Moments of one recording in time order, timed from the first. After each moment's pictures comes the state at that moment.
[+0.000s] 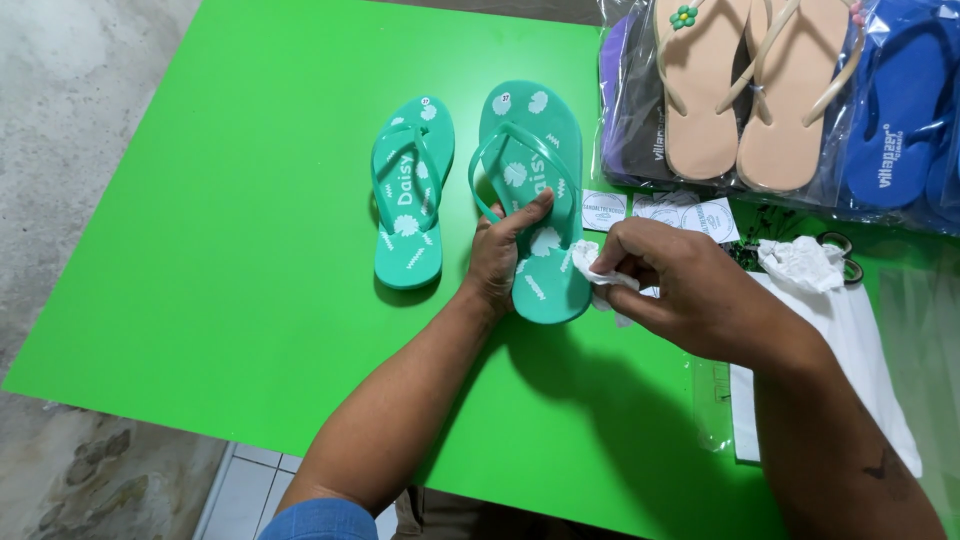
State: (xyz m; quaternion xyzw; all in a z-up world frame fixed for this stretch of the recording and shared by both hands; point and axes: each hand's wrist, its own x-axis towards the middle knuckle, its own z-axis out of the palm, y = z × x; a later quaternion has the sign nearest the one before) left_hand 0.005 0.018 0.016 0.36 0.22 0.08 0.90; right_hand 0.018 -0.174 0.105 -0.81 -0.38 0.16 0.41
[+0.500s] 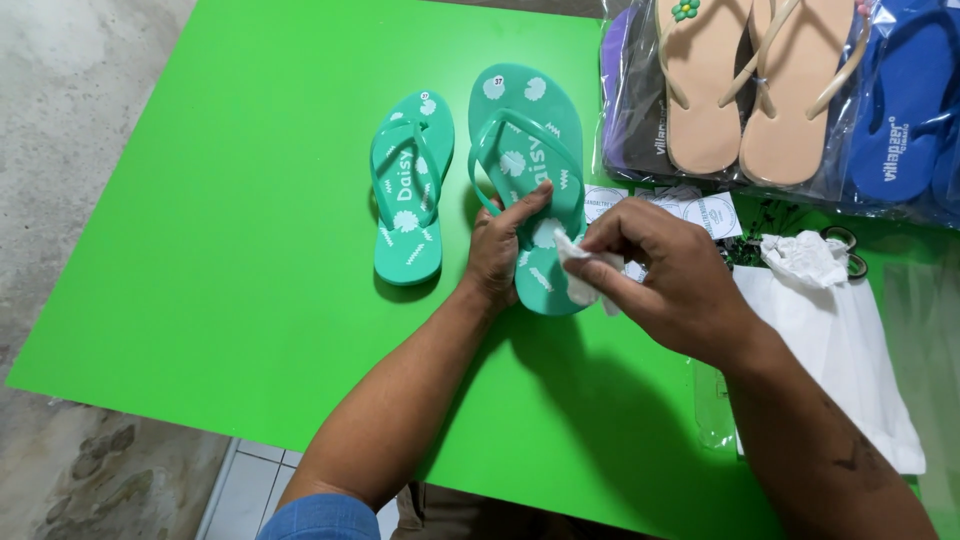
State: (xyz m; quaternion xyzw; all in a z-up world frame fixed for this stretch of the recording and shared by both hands) left_hand 0.009 0.019 0.017 0.34 0.29 0.07 0.89; right_hand 0.010 -0.157 0.097 -0.81 -0.43 0.07 0.40
